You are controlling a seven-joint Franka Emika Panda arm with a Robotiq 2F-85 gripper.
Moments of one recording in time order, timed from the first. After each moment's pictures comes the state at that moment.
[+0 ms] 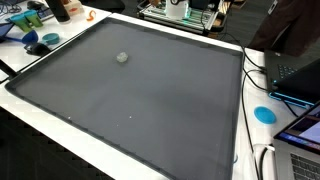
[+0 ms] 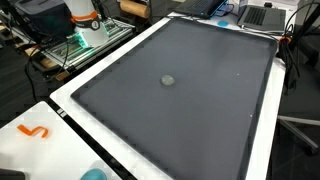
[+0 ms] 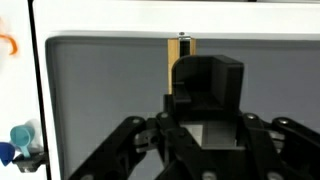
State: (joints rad) arm 0.03 -0.54 0.16 -2.35 -0.05 1.69 0.12
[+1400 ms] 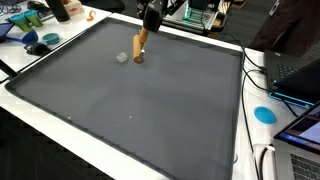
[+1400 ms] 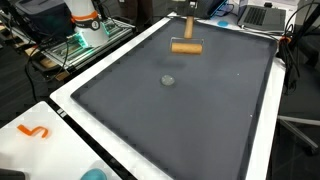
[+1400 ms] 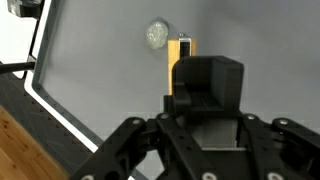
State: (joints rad) arm 0.15 0.07 0.21 -2.09 -0.53 2.08 0.10
